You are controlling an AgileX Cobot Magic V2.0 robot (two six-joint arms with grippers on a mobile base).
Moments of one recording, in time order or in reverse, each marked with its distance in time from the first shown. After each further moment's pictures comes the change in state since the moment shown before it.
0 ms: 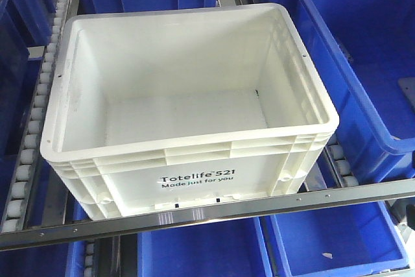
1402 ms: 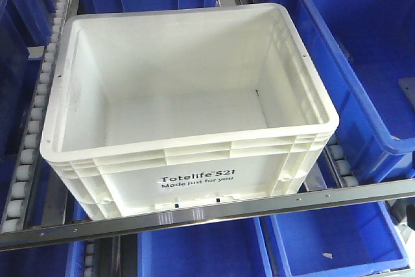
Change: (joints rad) left arm 0.143 -0.168 0.475 0.273 -0.447 -0.461; right arm 0.000 0.000 0.000 -0.001 0.002 0.001
